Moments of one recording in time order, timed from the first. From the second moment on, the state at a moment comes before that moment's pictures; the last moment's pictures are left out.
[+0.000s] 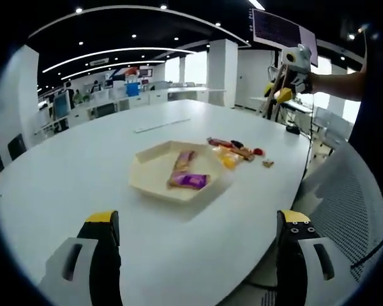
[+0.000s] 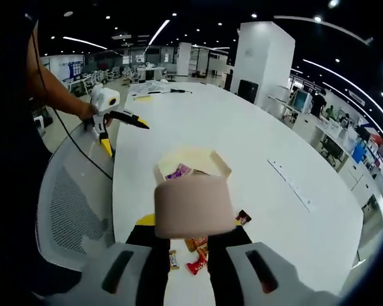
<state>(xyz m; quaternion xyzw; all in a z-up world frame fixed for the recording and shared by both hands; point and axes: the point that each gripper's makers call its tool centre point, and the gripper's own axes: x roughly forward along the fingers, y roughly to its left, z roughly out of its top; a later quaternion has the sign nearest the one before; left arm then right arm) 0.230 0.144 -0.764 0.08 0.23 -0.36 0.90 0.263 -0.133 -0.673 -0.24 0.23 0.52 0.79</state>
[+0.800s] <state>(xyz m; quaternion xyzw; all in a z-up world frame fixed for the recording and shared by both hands) 0.227 0.144 -0.767 0.10 0.24 -0.36 0.90 0.255 -0.144 -0.722 -0.21 0.24 0.51 0.80</state>
